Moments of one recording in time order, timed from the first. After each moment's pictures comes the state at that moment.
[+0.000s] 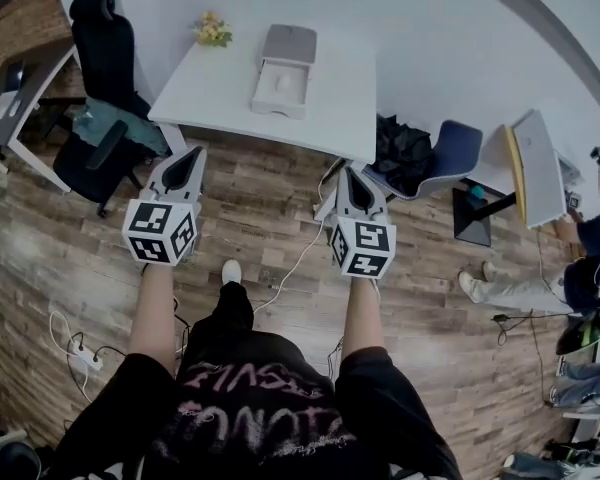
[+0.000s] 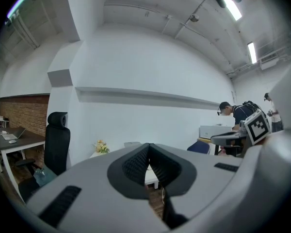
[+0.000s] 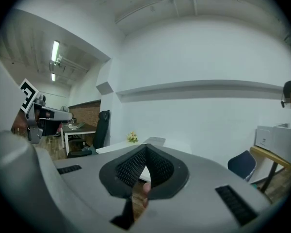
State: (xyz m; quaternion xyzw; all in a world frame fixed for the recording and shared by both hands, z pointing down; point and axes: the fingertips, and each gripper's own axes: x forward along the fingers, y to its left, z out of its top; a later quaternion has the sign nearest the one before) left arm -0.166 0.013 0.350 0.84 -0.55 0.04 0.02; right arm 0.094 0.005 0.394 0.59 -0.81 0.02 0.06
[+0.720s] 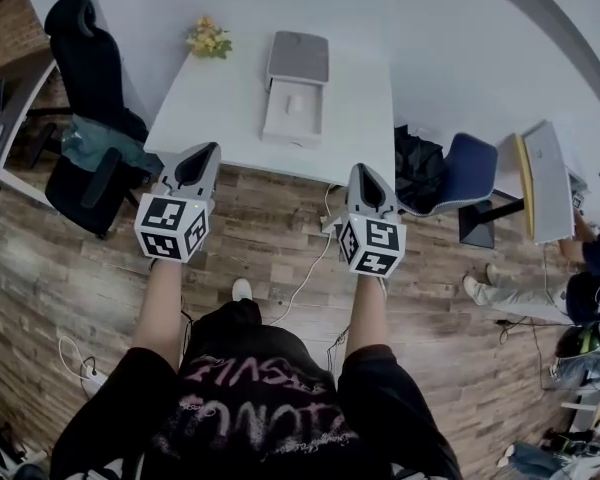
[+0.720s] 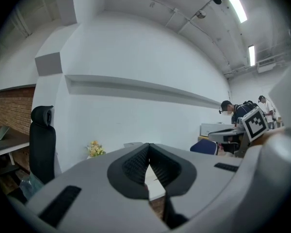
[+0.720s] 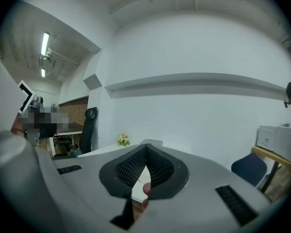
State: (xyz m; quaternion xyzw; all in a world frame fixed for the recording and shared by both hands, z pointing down) left arm -0.202 -0.150 0.359 0.86 -0.51 0.06 0.03; right arm 0.053 -0.143 0.392 0.62 -0.78 0.03 0.07
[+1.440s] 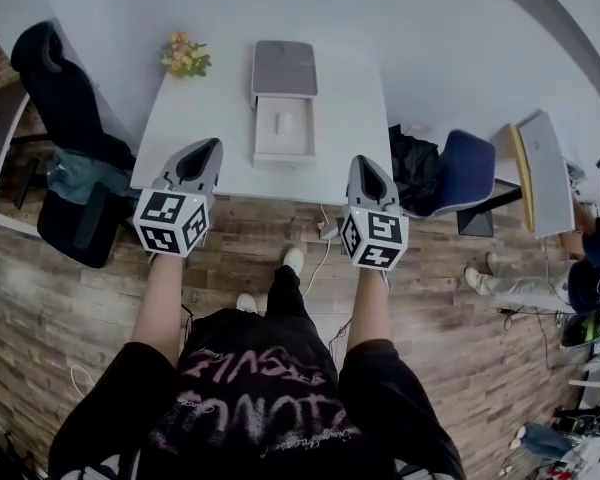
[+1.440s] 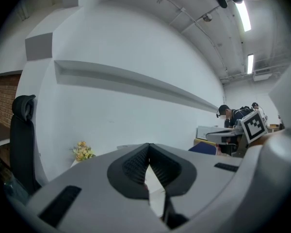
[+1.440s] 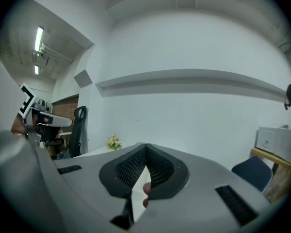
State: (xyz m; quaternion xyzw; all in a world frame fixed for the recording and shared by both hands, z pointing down) left arm -0.186 -0.256 0.361 0.88 -0.46 0.05 0.05; right arm 0.062 -0.229 0.386 0.65 -0.76 0.03 0.07
